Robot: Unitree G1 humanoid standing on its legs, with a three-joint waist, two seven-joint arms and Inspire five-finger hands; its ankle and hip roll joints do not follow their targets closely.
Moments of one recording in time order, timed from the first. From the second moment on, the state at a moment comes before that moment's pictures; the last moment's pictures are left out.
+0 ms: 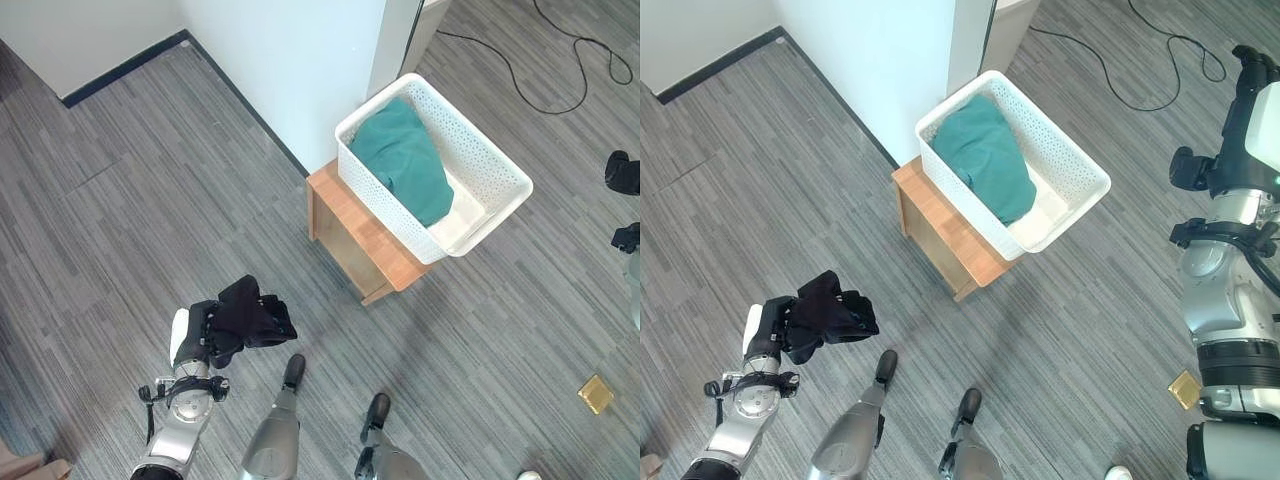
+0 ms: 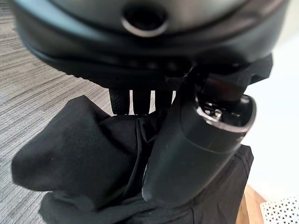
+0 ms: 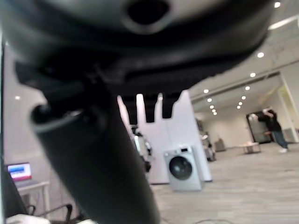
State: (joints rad) left arm 0.06 0.45 -0.09 0.09 0.15 0.11 0.42; right arm -0.36 -0.48 -0.42 0.39 -0.39 0.03 -0.52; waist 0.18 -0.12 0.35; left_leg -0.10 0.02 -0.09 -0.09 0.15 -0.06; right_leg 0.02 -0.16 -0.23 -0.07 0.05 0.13
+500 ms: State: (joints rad) left arm -0.33 0.59 -0.15 0.10 0.40 0.06 0.51; right arm 0.07 -0.50 -0.04 1.02 -0.25 0.11 -0.31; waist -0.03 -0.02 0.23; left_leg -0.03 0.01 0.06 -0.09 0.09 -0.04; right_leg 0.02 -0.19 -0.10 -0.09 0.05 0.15
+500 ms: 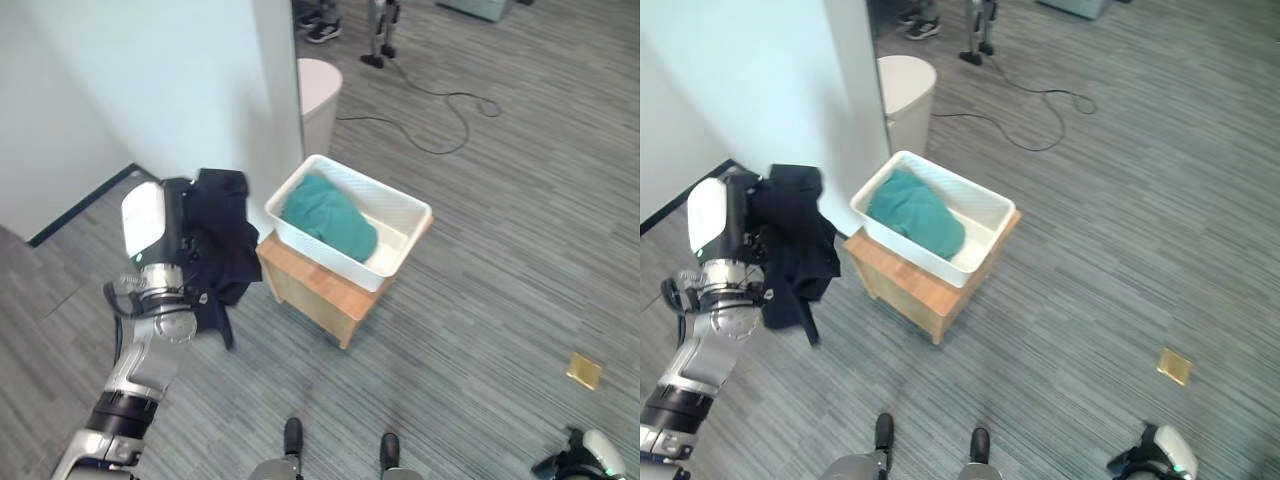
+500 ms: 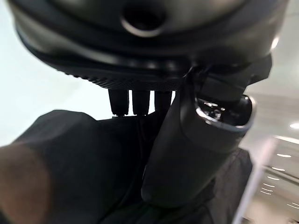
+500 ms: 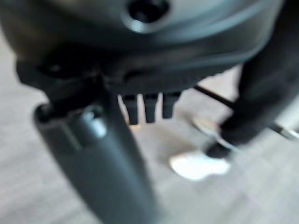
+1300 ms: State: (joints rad) left arm -1.06 0.64 -0.57 0.56 0.27 0.09 0.51; right arm -0.02 -0.39 0.15 1.16 -0.21 0.06 -0.23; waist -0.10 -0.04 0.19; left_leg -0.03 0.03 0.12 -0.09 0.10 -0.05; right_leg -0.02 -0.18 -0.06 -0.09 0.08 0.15
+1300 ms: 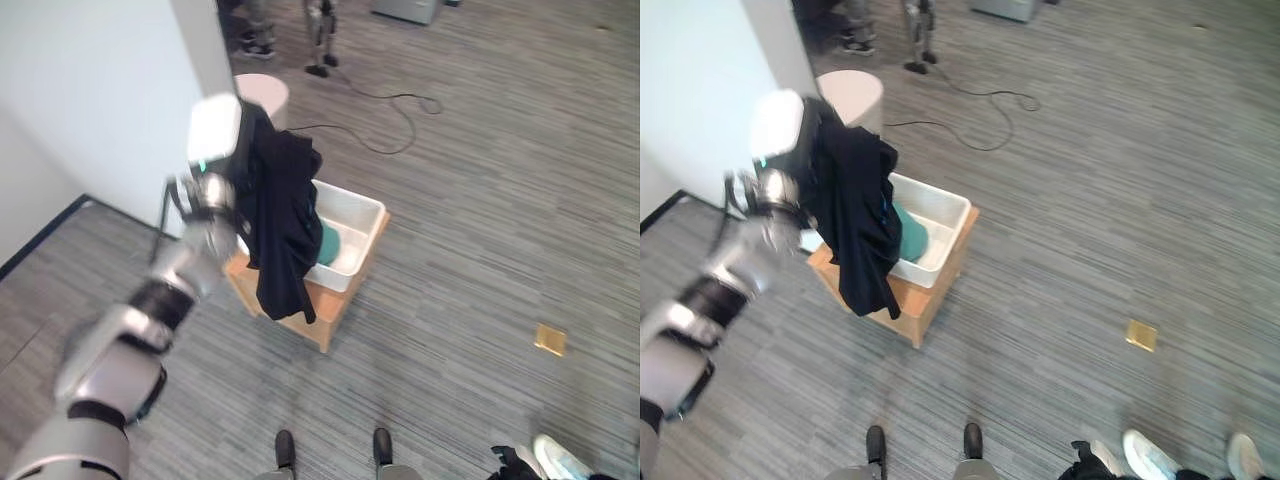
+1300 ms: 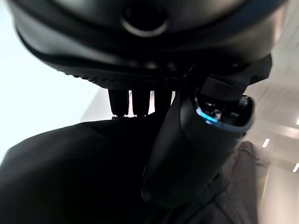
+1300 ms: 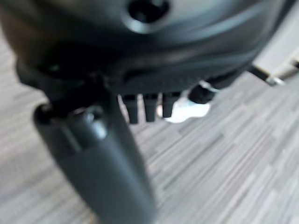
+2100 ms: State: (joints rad) left arm -1.37 0.57 -0.75 0.81 0.22 0.05 0.51; right arm -0.10 -0.39 0.19 1.21 -0.14 0.06 -0.20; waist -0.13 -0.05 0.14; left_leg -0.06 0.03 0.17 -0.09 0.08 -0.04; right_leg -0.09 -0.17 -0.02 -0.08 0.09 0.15
